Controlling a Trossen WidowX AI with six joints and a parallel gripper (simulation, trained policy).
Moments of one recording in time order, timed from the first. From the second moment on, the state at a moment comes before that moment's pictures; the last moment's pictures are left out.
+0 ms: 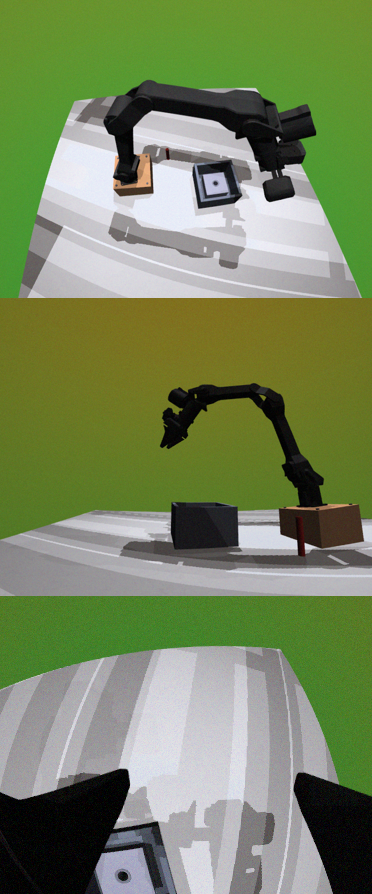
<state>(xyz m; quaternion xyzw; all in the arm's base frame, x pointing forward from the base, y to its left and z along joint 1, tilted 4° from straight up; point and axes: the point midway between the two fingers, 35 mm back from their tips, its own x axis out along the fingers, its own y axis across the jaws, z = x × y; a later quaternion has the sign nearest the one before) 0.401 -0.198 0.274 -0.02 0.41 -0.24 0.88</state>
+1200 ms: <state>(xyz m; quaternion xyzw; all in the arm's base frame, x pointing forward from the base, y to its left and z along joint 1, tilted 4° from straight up) 0.234 0.064 0.152 0.23 0.61 -0.34 0.67</state>
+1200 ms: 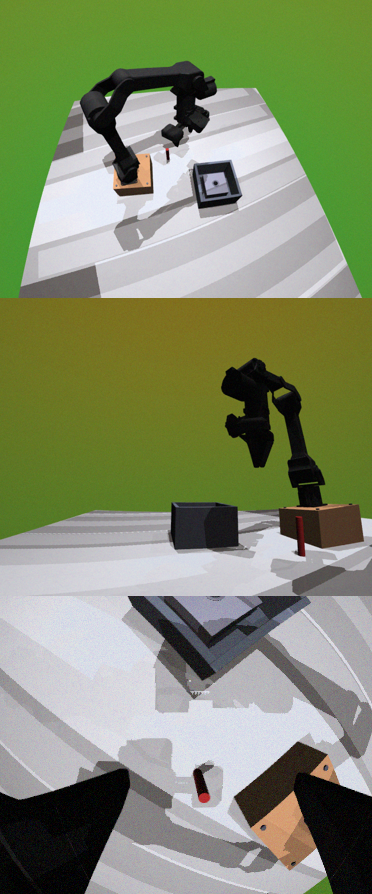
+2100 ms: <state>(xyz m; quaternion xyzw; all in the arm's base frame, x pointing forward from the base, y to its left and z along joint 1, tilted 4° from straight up) 0.202 0.089 0.039 0.27 0.61 -0.43 0.61</state>
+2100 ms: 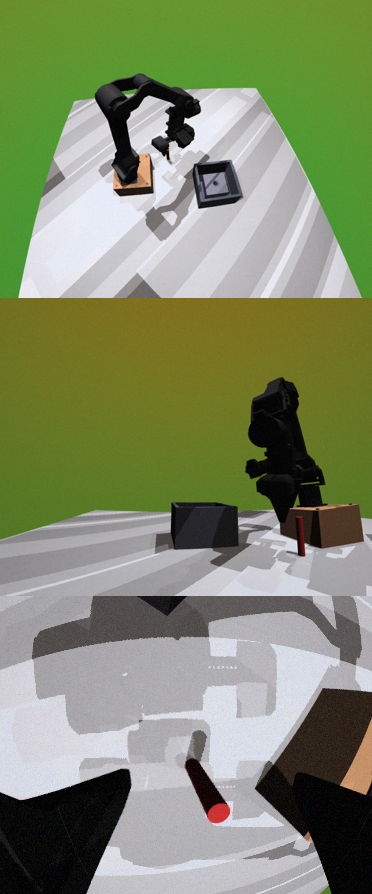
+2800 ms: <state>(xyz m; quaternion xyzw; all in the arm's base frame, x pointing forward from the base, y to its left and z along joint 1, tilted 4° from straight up) 0.184 0.096 -0.018 0.30 0.61 -0.43 0.60</state>
